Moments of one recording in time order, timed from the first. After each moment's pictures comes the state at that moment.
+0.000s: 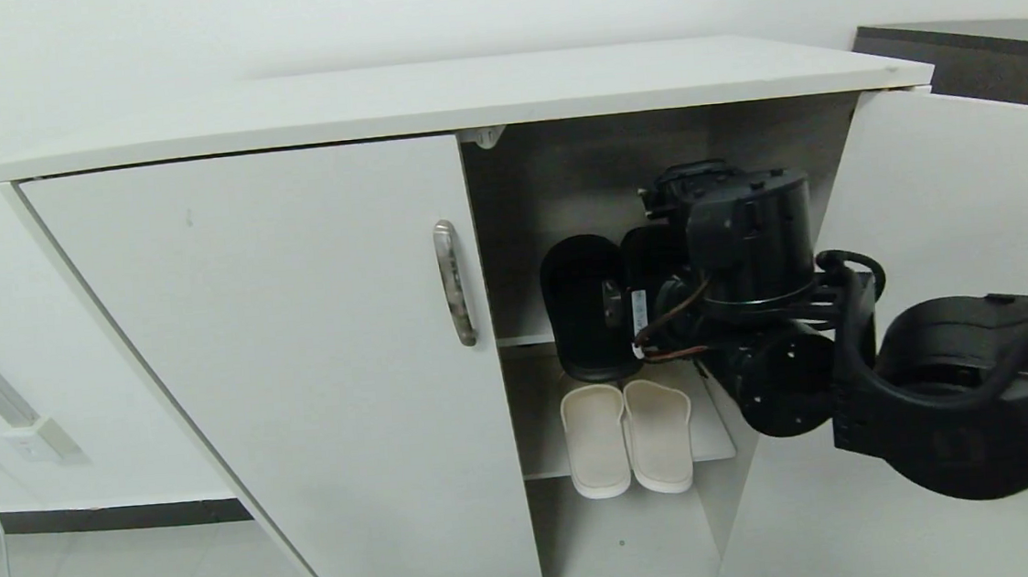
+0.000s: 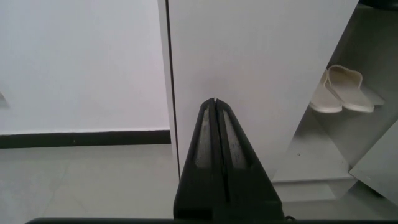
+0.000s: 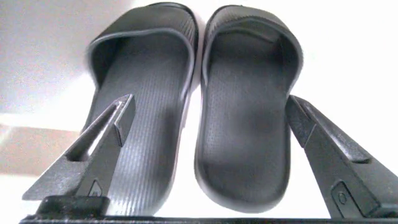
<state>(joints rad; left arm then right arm) 0.00 0.00 0.00 0.00 0.00 -0.02 0.86 1.82 -1.19 -0.44 -0.77 0.13</state>
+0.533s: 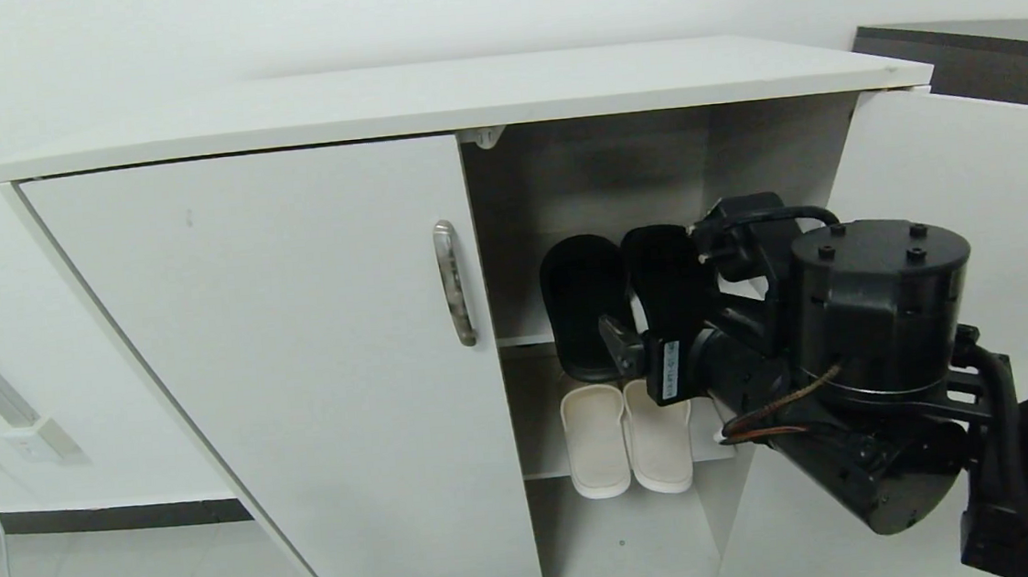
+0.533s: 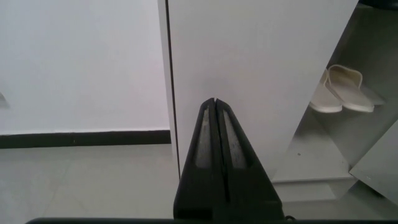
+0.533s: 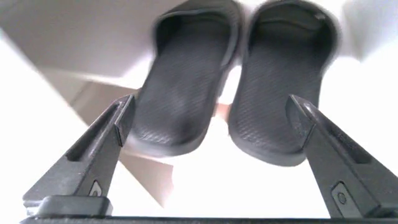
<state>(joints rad) 0.00 0.00 0.00 0.00 0.00 -0.02 0.92 1.70 -0.89 -0.72 -0.60 0.13</state>
